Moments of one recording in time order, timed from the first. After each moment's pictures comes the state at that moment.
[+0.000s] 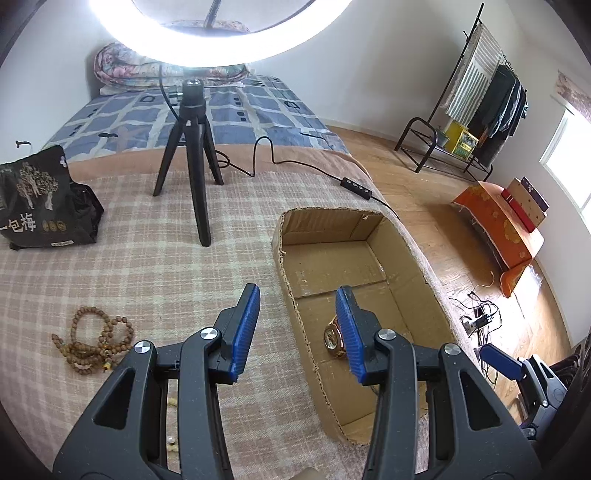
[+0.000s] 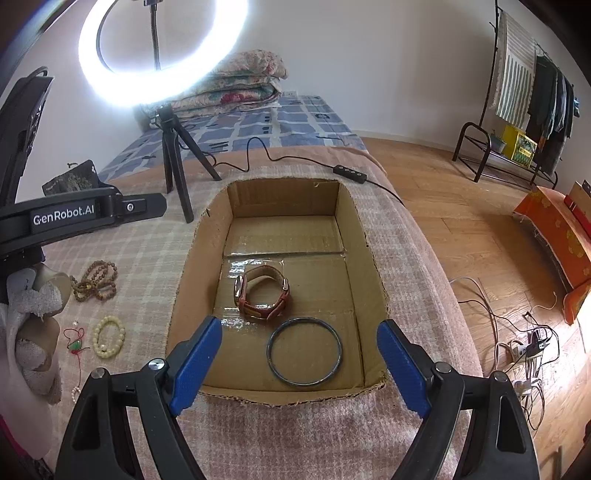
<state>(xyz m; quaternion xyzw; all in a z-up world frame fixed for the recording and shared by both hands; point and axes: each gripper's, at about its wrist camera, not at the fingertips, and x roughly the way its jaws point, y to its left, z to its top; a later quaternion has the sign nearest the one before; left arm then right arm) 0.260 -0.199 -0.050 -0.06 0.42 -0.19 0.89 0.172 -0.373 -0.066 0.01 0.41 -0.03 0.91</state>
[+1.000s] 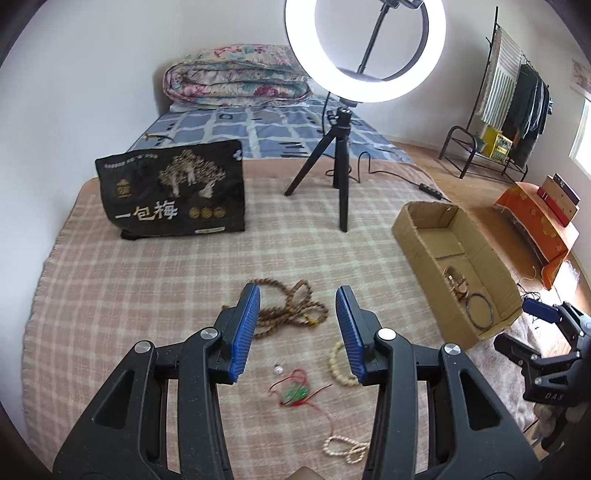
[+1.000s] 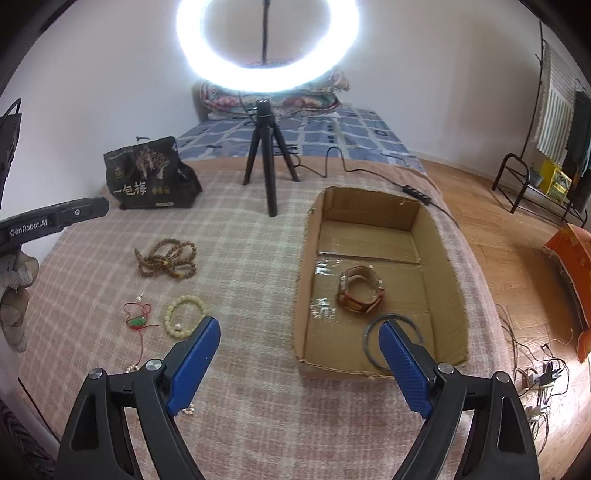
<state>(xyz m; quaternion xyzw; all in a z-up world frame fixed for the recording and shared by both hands) 0.193 -0.026 -0.036 -0.02 0.39 -0.11 0.91 0.151 -0.285 -0.060 -0.02 0.41 0.06 0.91</state>
